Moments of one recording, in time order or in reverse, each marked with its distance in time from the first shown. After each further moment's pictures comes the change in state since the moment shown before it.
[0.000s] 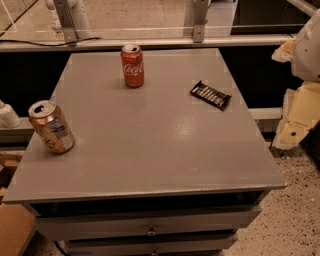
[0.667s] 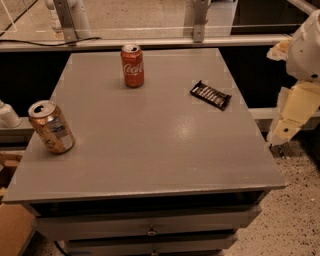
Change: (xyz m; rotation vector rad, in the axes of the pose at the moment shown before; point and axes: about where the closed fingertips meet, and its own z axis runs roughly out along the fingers) arm -0.004 -0.012 0.011 0.015 -0.045 -0.013
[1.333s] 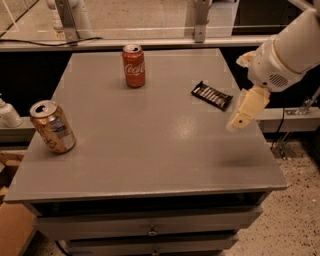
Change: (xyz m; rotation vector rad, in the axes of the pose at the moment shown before) arm -0.032 -0.055 0.085 0.024 -0.202 0.036
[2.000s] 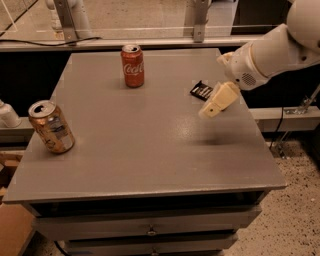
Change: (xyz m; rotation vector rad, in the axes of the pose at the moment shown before) arm -0.039 -0.034 0.054 0.006 -0.222 0.087
